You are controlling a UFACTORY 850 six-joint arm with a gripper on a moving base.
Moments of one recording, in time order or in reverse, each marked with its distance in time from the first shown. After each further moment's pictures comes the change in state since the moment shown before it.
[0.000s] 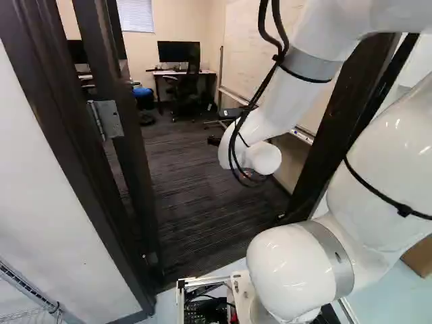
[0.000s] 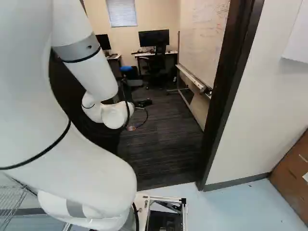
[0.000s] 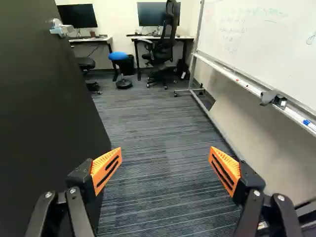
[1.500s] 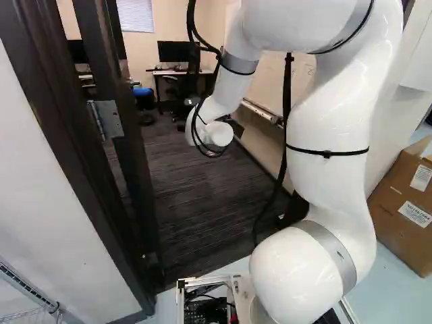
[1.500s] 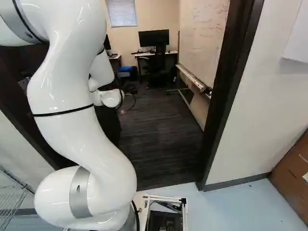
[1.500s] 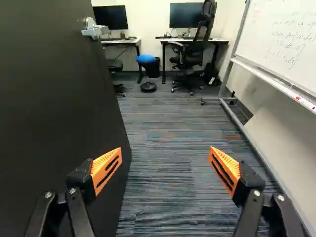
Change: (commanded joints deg) arm 11.7 -24.7 -27.0 1.9 -1.6 0.0
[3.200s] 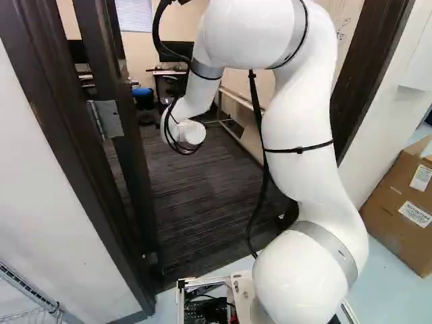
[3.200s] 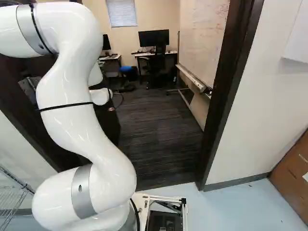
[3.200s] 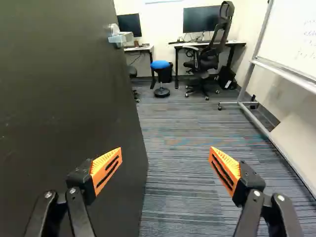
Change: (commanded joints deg) arm 8.8 -10.0 -12.3 6.2 -0.1 0.0
